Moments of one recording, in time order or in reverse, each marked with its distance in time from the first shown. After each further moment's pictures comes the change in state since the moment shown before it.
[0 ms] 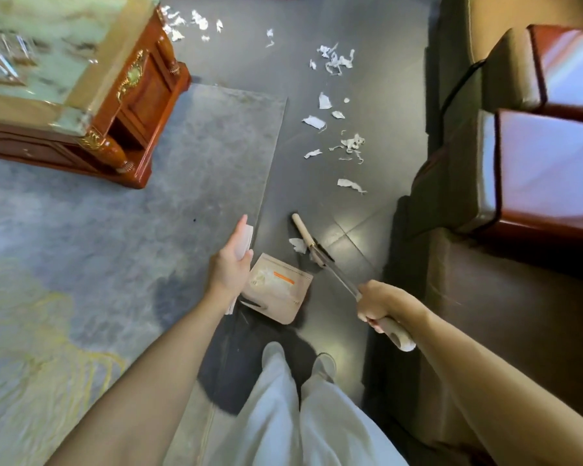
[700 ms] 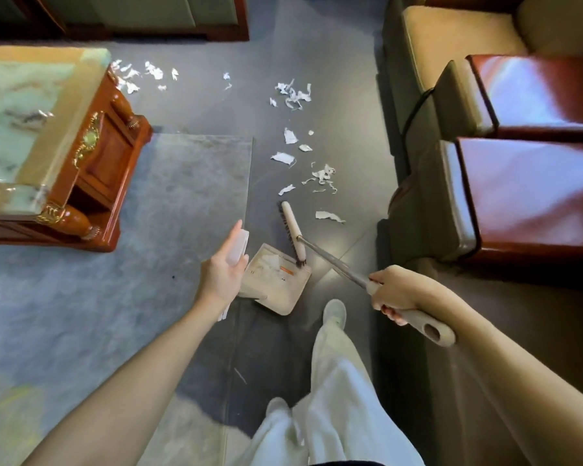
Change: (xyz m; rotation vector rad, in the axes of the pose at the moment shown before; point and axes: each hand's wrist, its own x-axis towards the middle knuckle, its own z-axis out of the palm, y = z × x) left_hand 0.133 0.061 -0.001 -0.051 -0.089 0.167; right_hand 0.008 -0.021 -0.129 0.353 0.080 -0.039
